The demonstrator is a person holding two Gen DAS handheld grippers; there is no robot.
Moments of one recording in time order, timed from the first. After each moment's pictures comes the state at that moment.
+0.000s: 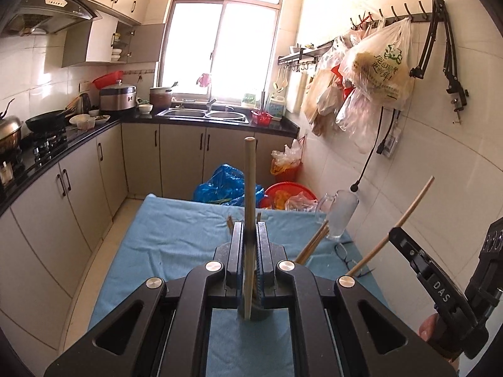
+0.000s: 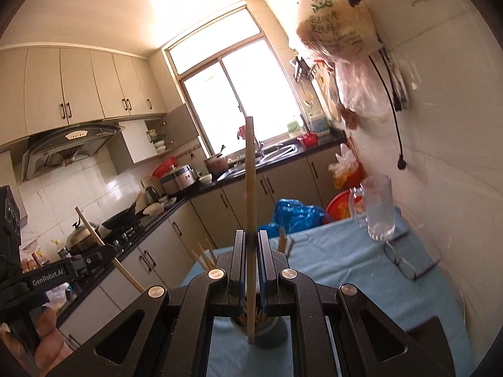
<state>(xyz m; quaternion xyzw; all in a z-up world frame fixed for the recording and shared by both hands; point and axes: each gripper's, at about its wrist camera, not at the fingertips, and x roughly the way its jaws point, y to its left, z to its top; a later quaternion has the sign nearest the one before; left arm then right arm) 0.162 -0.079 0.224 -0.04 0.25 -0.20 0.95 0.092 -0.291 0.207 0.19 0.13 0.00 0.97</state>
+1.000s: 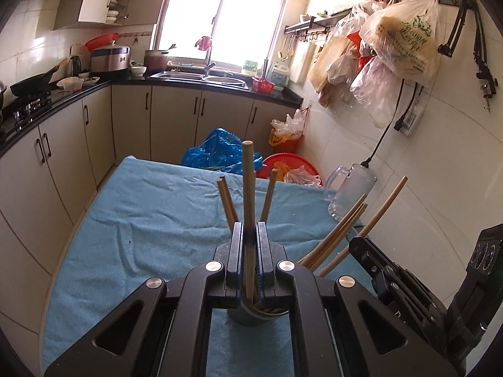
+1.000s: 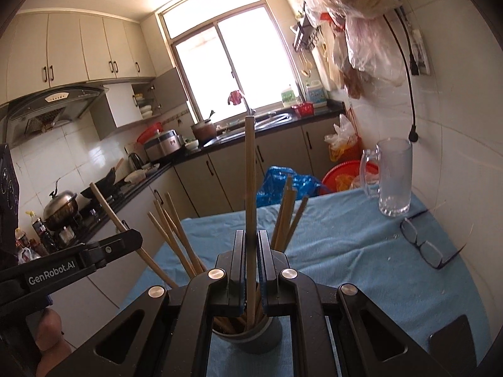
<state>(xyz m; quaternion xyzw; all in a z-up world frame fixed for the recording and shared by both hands) 0.238 -0.101 0.135 -0.06 0.32 -0.21 0.92 0.180 -0.273 0.129 0.17 0.21 -0.01 0.96</state>
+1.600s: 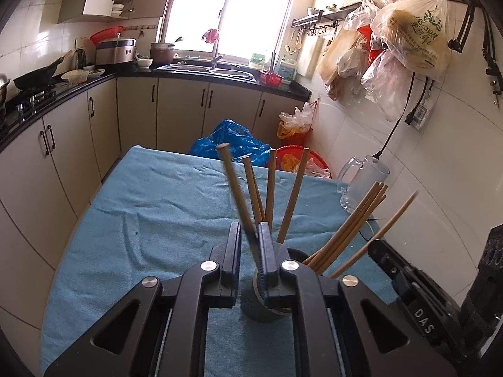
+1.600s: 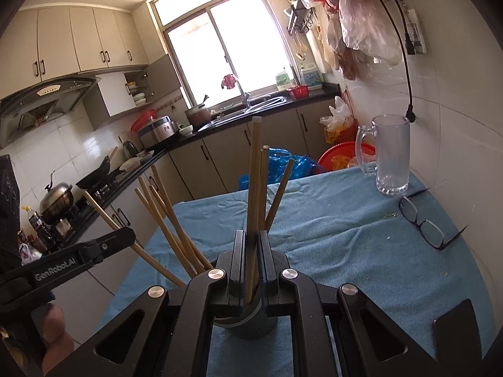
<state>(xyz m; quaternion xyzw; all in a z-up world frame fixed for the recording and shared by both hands) 0.246 -0.091 0.116 -0.06 0.33 -0.20 0.92 0.181 -0.278 0.112 0.17 0.24 -0.01 0.96</state>
